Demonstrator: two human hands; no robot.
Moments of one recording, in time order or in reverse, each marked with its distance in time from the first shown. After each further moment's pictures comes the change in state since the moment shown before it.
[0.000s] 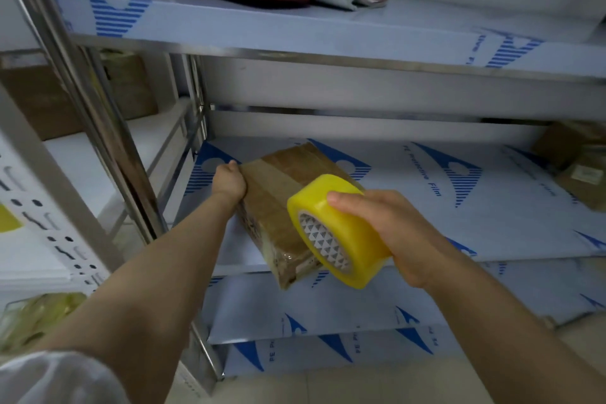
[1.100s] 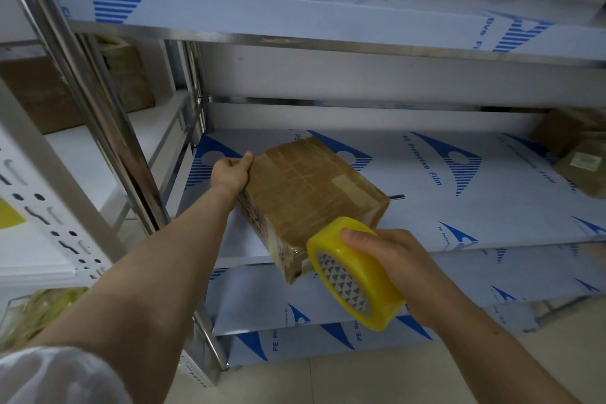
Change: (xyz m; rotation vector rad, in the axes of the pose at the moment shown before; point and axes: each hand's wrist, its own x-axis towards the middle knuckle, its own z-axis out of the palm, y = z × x) left_hand -0.008 0.002 -0.005 -0.215 -0.022 -0.055; right_hand -0.019 0.039 0.016 0.045 0.140 0.202
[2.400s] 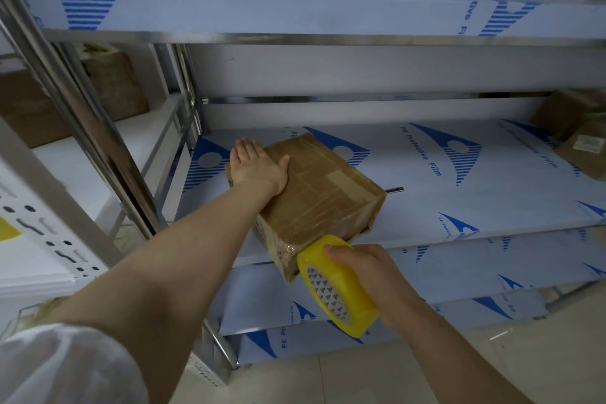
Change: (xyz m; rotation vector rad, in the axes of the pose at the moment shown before) left_hand -0.041 0.039 0.041 1.265 -0.113 0.232; right_hand 0.036 0.043 0.017 0.071 0.000 0.059
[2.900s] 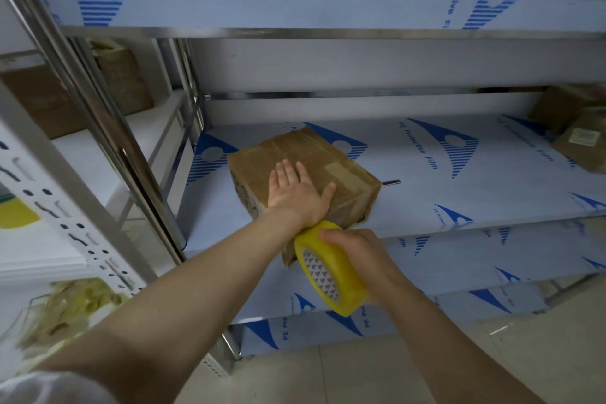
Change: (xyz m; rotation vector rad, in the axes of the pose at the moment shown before) left_hand -0.078 0.034 0.023 -0.037 -0.092 0.233; right_hand -0.007 -0.003 0.004 0.062 -0.017 -0.030
